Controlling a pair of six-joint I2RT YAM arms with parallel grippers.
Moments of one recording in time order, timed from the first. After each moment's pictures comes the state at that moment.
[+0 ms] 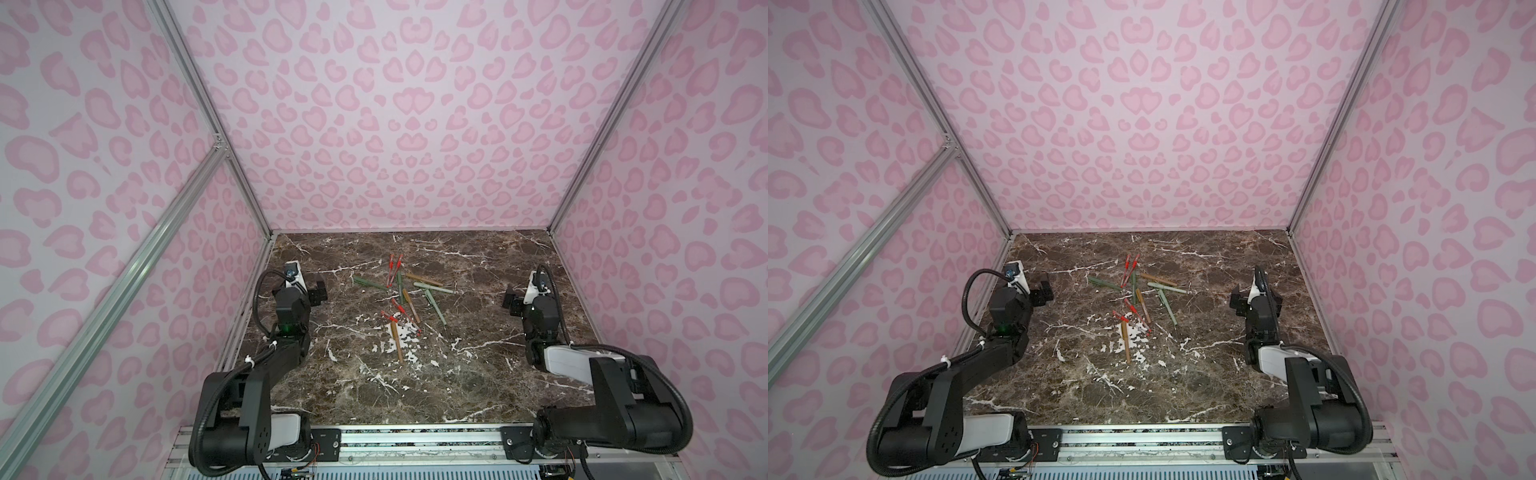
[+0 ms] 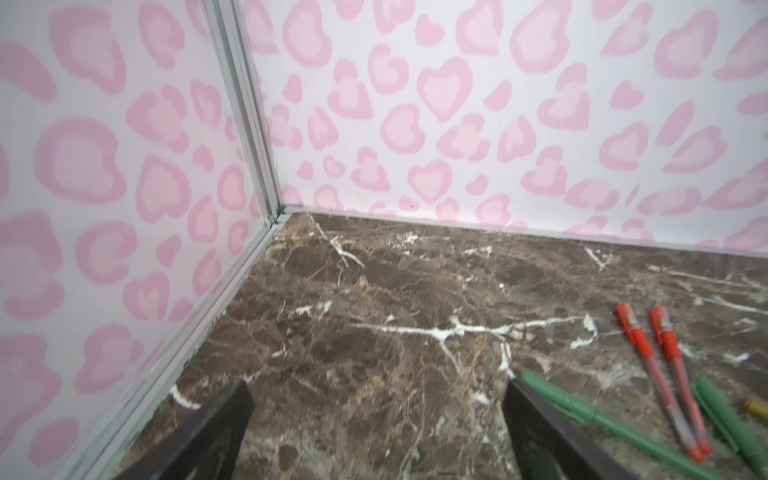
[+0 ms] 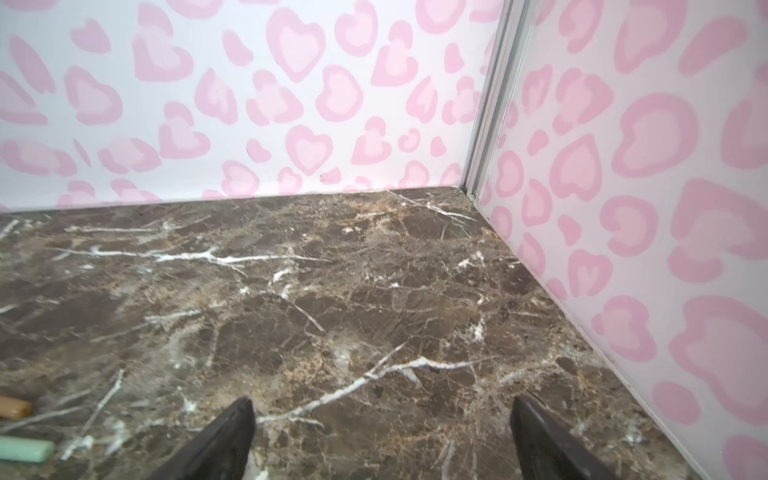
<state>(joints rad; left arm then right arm) -0.01 1.30 0.50 0.61 -0.15 -0.04 0.05 1.35 0.37 0.73 0.27 0.03</state>
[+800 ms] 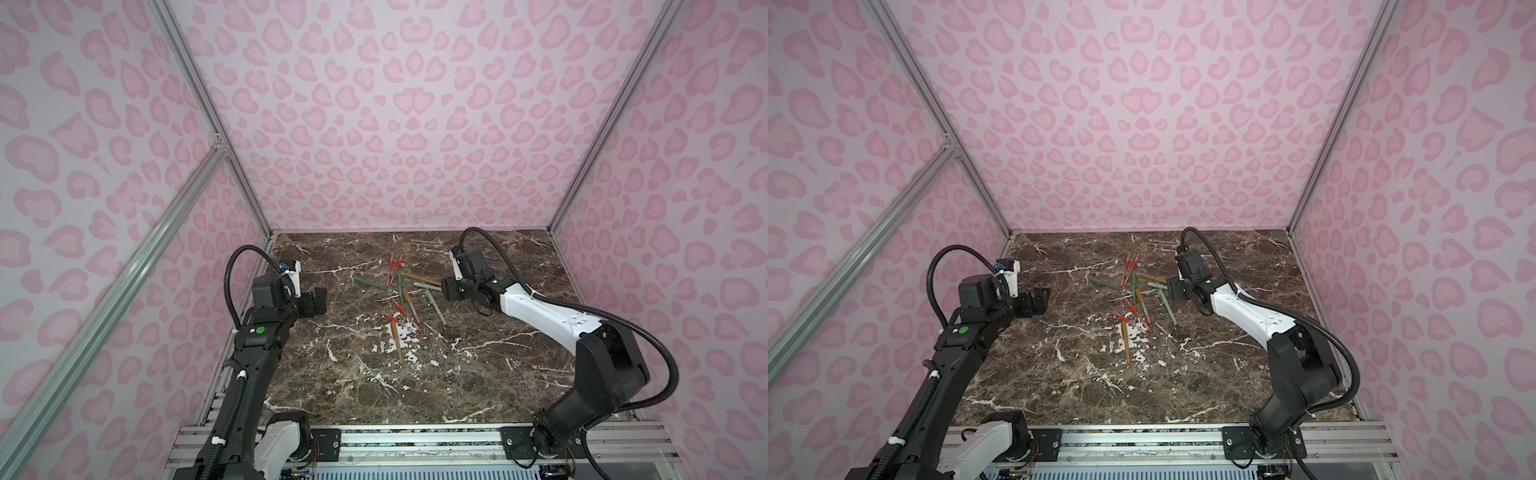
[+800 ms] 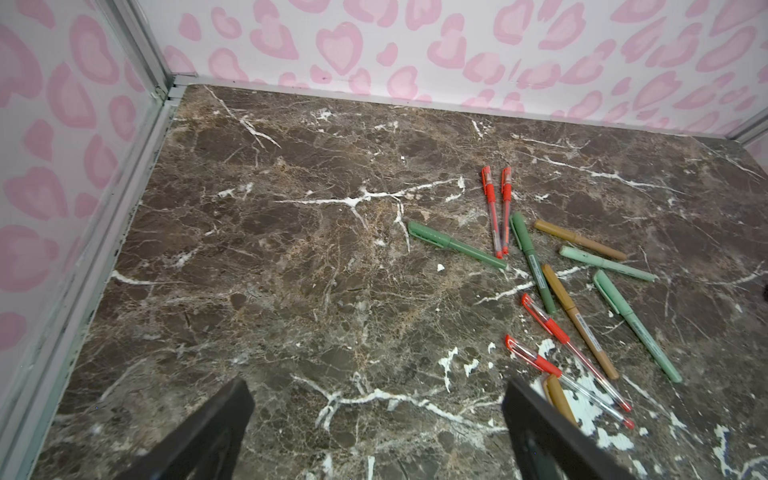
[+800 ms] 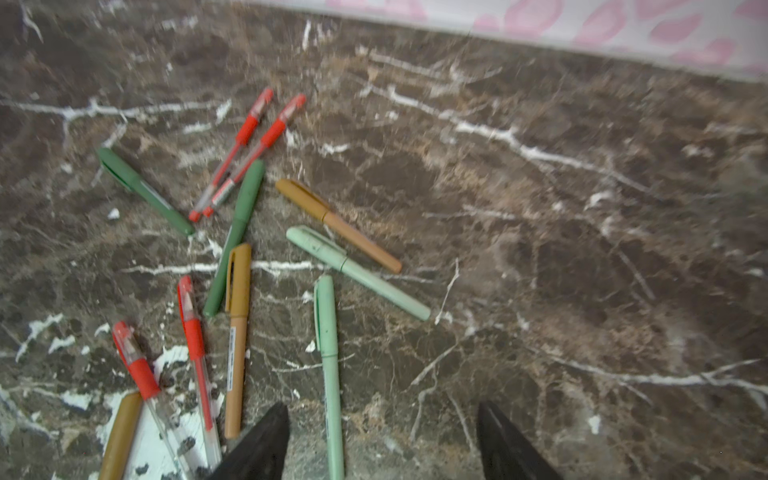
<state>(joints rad) 0.06 0.98 0.80 -0.43 0.21 -0.06 0.51 1.66 1.19 -0.44 0.13 0.24</state>
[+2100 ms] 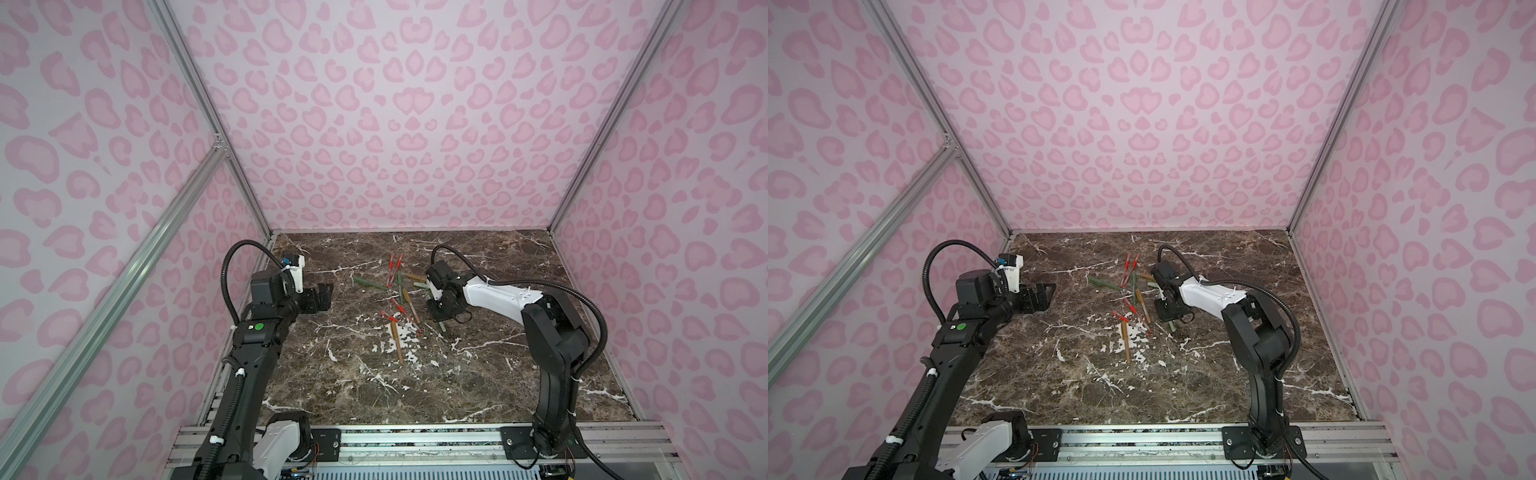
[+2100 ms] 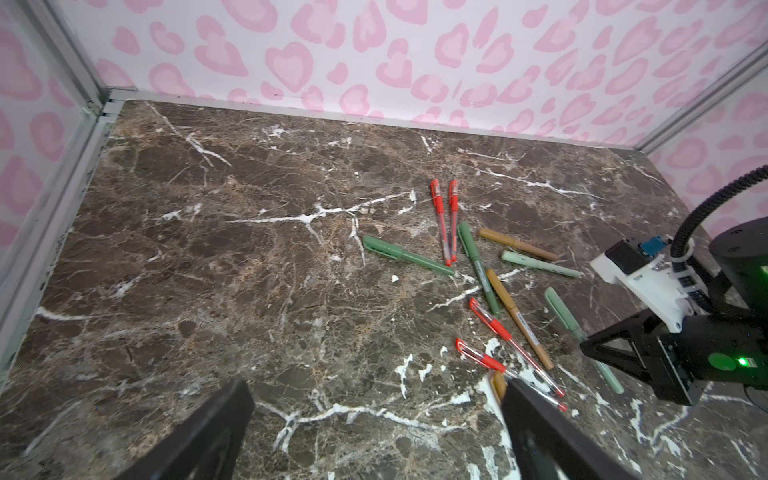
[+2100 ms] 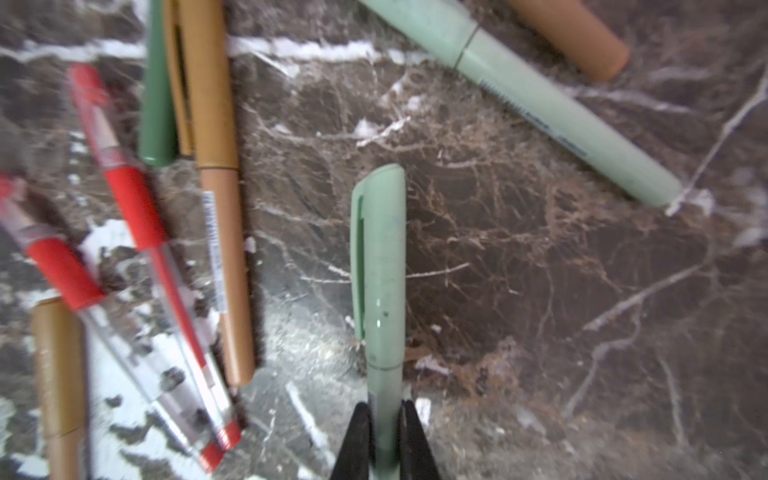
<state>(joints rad) 0.05 1.00 0.85 -0.43 0.33 -0.08 0.59 1.93 1.34 -0.70 -0.01 0.30</state>
